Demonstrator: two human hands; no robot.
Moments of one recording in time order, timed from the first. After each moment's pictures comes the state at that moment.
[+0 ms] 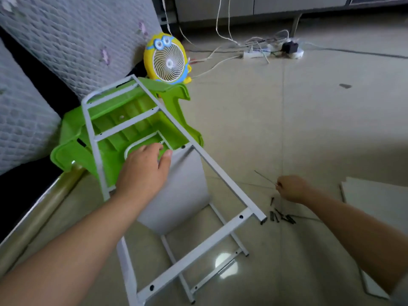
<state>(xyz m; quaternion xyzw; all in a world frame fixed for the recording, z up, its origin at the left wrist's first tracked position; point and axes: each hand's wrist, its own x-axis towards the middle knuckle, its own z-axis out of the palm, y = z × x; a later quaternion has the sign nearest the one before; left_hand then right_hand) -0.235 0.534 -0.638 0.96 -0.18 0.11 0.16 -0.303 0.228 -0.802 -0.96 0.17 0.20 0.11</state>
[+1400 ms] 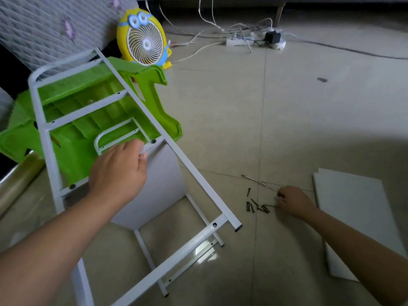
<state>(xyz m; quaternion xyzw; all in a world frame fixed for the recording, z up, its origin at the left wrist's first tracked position) -0.247 0.525 -0.653 0.97 -0.20 0.09 0.09 -0.371 0.179 -0.863 -0.96 0.20 0.15 0.13</state>
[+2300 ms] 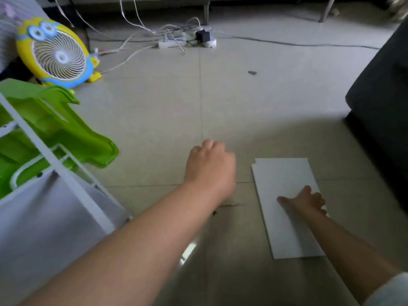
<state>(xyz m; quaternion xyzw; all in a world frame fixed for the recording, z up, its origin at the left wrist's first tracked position) -0.335 0.283 -0.651 0.88 -0.48 -0.03 0.00 -0.481 0.089 -0.838 -0.72 0.64 0.13 0.23</state>
